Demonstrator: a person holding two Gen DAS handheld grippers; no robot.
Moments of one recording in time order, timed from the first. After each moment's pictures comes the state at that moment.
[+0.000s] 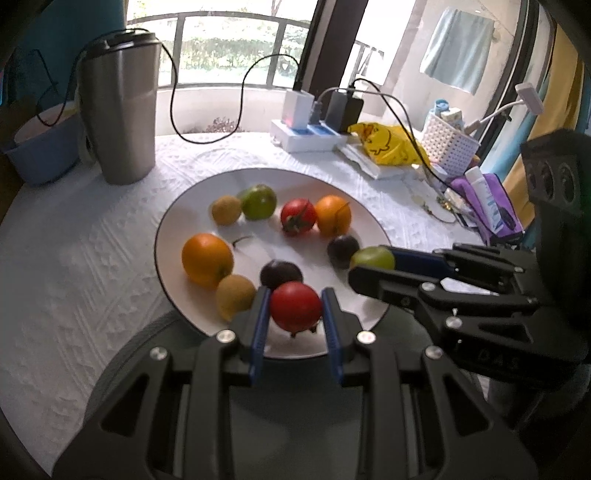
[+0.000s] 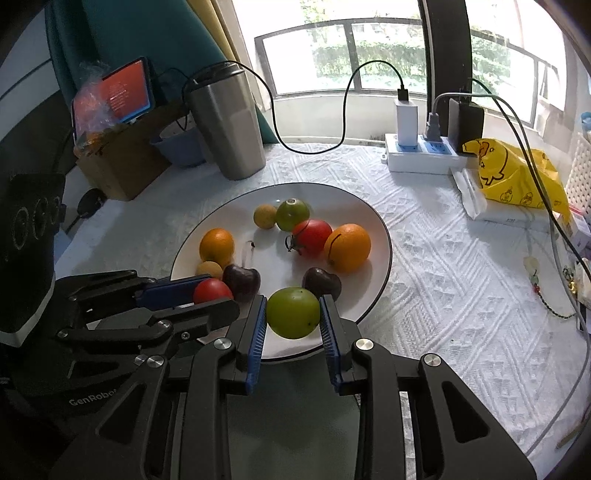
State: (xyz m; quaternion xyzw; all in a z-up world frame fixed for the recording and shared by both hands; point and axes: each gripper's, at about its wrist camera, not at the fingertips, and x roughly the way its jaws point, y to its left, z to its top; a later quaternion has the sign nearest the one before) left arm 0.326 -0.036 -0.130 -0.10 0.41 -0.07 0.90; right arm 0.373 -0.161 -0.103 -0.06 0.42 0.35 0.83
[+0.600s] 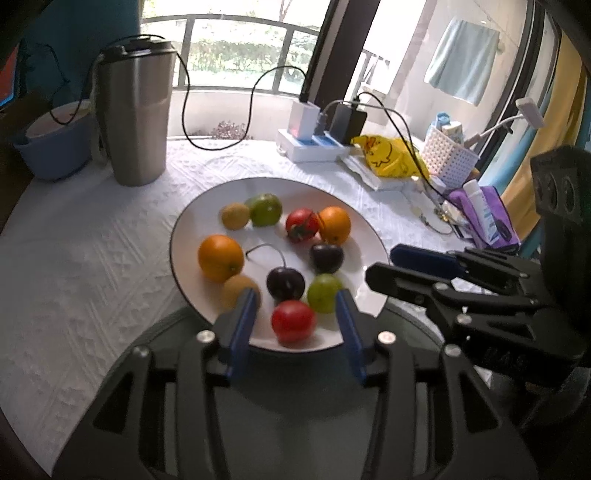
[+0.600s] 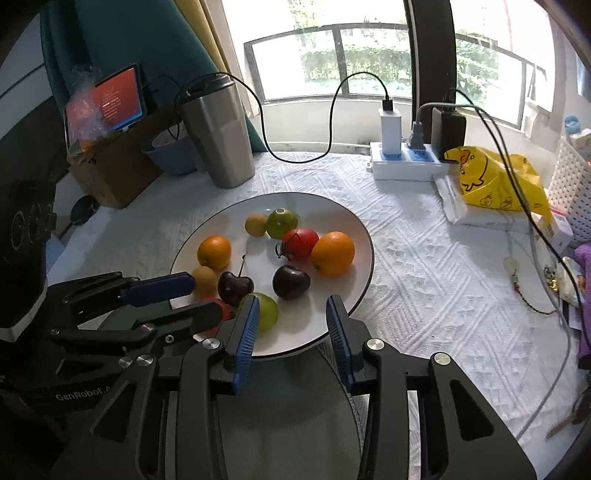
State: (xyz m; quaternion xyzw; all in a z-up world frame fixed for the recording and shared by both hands) left arm 0.313 -0.029 -0.116 -0.12 0.40 -0.06 0.91; right arm 0.366 -0.168 -0.089 -0.06 0.41 0.33 0.85
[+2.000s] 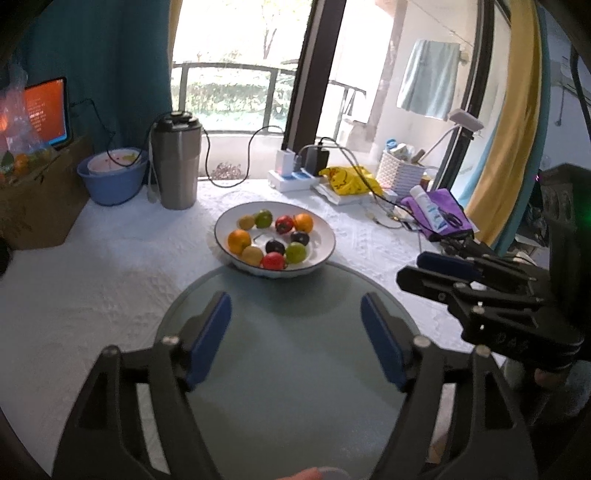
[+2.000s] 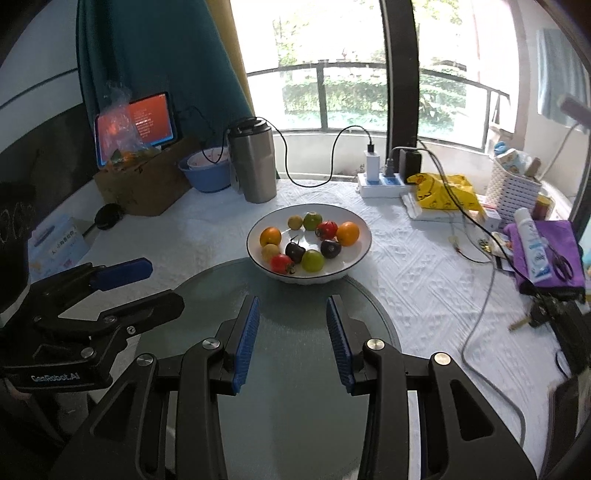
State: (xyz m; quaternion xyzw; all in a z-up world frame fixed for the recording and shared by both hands) left arm 0.165 -0.030 -0.050 -0.08 0.32 -0.07 0.94; right arm 0.209 -0.188 -0.021 -0.06 0.35 0.28 0.89
